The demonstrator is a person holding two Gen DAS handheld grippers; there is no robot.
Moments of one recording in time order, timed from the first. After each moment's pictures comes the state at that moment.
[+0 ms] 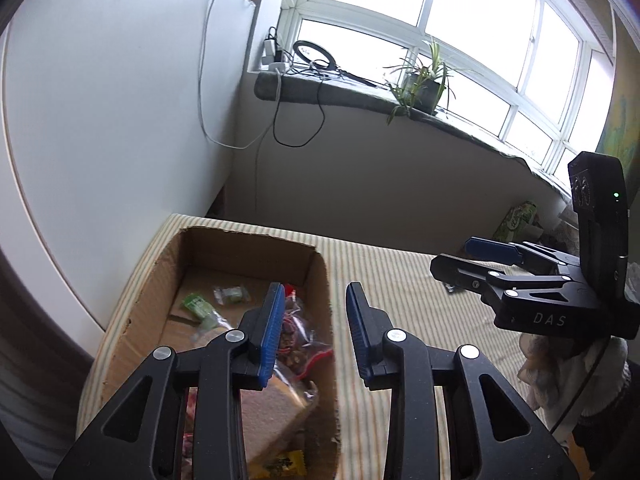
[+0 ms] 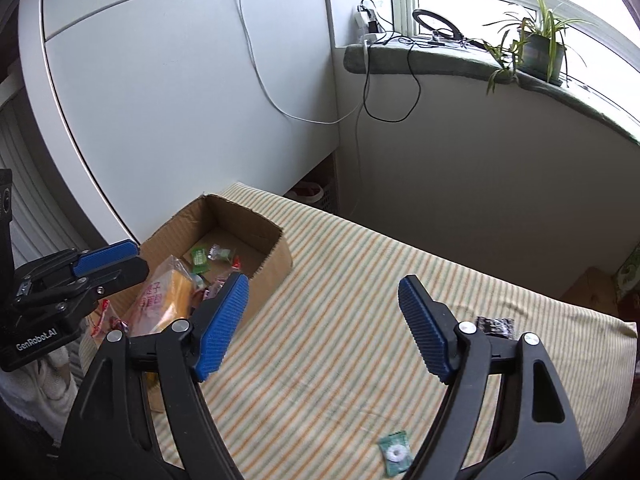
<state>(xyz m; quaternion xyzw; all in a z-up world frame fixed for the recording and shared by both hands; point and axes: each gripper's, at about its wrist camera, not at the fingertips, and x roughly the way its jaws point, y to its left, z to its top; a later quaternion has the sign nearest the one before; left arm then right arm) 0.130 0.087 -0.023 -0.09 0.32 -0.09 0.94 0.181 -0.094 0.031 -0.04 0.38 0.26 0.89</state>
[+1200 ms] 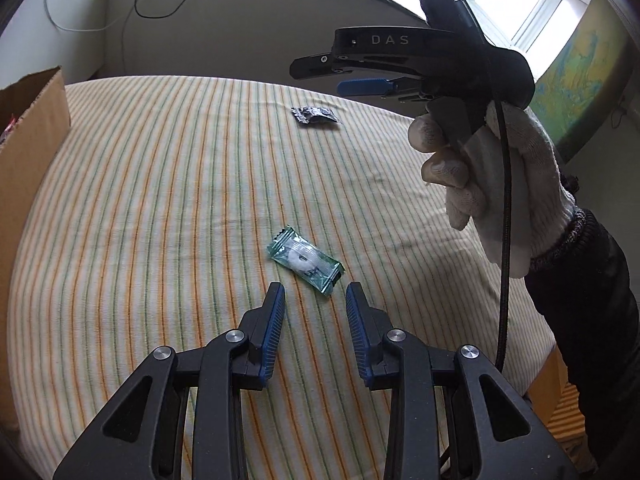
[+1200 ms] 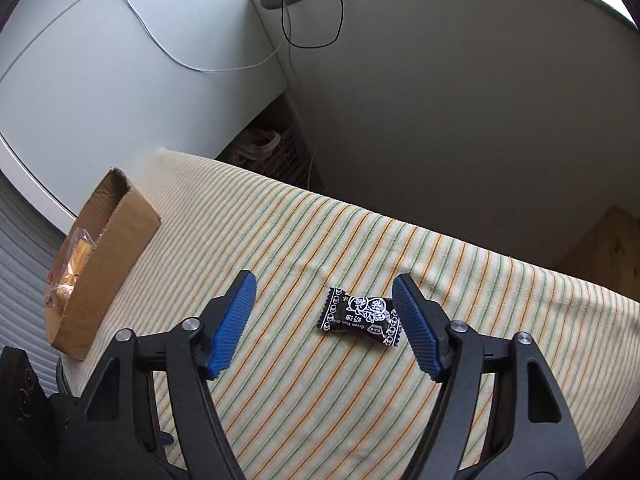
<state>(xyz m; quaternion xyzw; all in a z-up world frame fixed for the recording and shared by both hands) 0.121 -0.094 -0.130 -0.09 0.48 -0.22 0.85 0.296 -0.230 -0.081 0.01 0.49 0.29 0.82</state>
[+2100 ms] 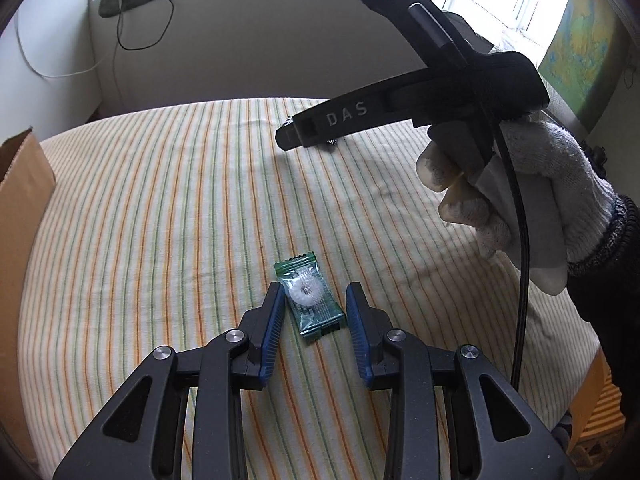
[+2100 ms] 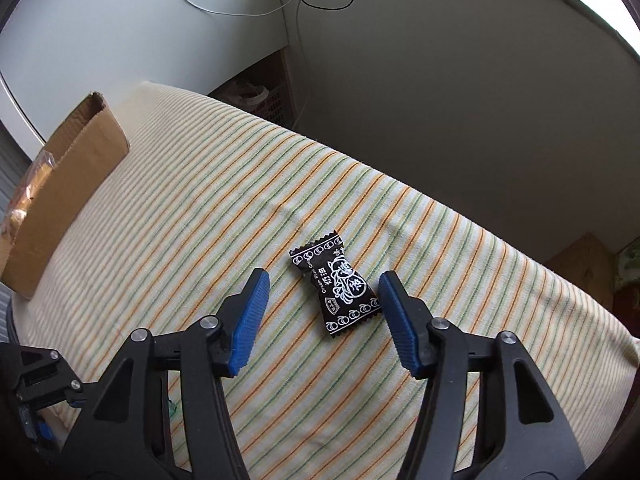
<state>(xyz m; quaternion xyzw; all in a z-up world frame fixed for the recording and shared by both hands) 0.141 -0.148 -0.129 0.00 0.46 -0.19 0.87 0.277 -0.219 -0.105 -0.11 0.50 0.26 0.82</state>
